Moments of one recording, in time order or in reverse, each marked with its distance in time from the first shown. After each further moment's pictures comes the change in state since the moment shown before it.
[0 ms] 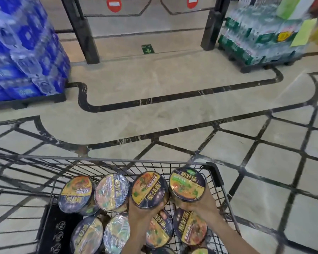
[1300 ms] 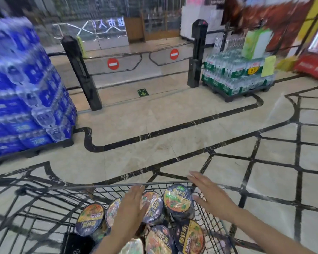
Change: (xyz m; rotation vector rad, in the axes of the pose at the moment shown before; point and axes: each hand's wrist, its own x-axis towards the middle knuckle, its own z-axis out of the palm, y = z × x) left_hand -0.051 0.130 -0.053 1.170 0.016 0.924; right_hand -0.077 -0.105 -0.083 -0.919 -0.012 -0.675
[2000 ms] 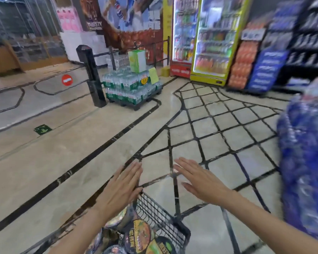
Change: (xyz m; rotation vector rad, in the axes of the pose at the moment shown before) left_hand 0.068 0.152 -0.026 0.256 0.130 1.082; right_hand -0.204 -0.002 -0.067 -0.524 0.387 0.304
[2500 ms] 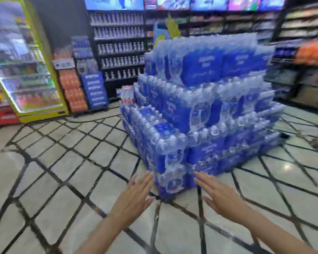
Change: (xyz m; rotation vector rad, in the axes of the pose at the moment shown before) left_hand 0.210 0.437 -0.078 -0.324 0.248 0.933; right_hand -0.494 0.037 -0.116 -0.368 0.046 0.989
